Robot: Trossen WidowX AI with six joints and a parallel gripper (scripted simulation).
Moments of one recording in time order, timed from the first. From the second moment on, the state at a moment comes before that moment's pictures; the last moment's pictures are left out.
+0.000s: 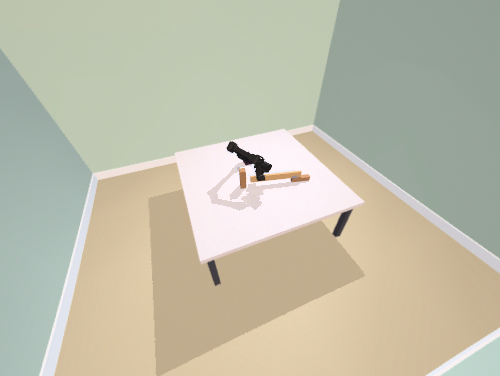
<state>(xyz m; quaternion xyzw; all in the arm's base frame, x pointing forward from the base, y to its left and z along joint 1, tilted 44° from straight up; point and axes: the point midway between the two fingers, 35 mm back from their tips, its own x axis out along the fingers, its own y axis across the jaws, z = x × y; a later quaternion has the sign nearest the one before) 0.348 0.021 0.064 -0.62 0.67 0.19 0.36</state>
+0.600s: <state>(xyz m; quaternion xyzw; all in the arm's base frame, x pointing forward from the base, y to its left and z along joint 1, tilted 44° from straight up) 0.347 0.017 0.068 -0.62 0.67 0.19 0.36</state>
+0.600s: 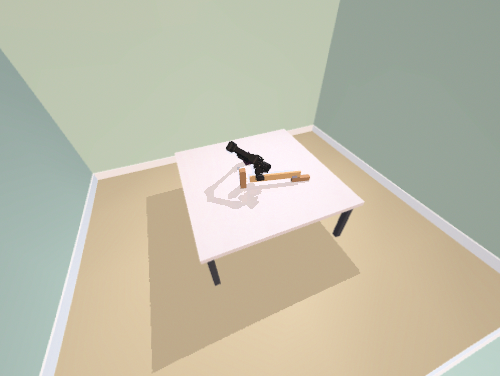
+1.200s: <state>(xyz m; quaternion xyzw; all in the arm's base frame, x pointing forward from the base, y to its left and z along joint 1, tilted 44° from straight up) 0.345 0.012 0.071 -0.62 0.67 0.20 0.36</state>
